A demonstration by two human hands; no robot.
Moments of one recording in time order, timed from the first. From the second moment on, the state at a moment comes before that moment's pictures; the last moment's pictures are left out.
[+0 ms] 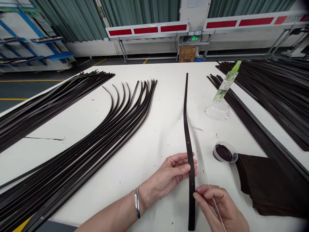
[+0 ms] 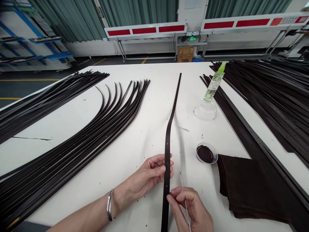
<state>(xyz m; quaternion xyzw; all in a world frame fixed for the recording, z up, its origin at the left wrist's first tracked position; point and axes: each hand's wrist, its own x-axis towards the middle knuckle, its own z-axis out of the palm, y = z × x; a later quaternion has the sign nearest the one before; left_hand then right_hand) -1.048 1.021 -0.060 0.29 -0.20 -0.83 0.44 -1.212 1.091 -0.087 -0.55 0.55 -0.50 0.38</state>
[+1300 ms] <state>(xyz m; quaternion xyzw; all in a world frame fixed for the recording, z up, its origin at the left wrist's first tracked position) -1.049 1.020 -0.059 0.36 -0.21 -0.83 0.37 -1.306 0.977 -0.043 -0.70 0.58 -0.38 0.15</state>
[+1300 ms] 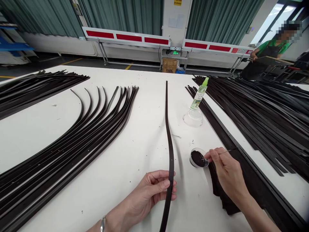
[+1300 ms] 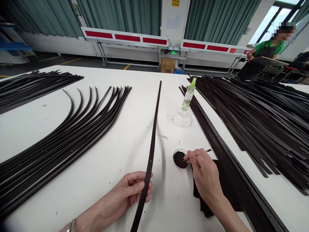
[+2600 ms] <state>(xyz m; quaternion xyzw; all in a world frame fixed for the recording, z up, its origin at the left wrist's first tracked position) -1.051 1.022 -0.066 0.30 -0.22 -0.84 0.39 -1.240 1.021 -0.039 -0.83 0.29 -0.43 0.20</state>
